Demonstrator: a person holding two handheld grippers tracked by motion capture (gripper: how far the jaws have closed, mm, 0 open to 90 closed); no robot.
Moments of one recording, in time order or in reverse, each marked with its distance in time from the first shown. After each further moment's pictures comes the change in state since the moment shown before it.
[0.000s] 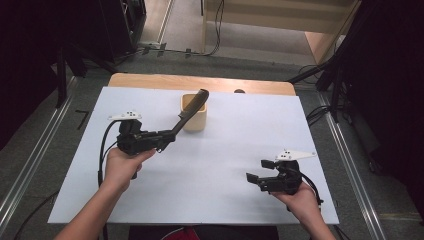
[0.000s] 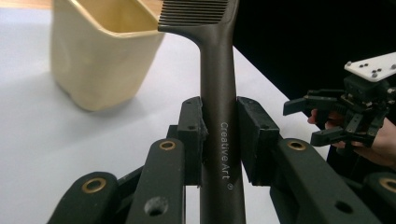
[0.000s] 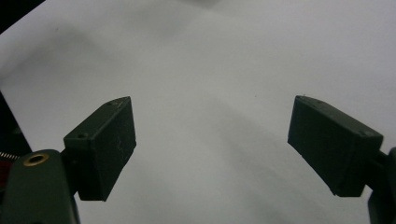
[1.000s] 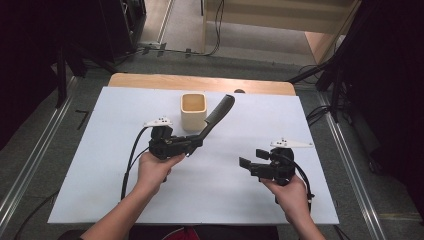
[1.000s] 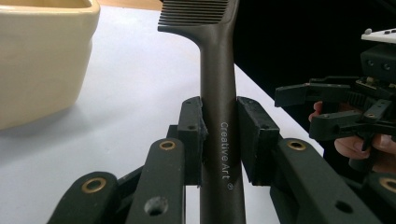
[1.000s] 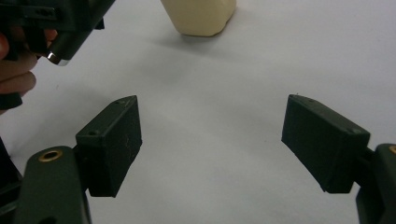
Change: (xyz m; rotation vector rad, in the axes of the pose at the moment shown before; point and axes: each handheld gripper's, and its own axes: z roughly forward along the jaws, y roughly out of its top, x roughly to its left) left arm -0.024 -0.012 0.062 -0.022 -0.039 -0.006; right arm 0.023 0.036 0.004 -0.070 -0.060 0.132
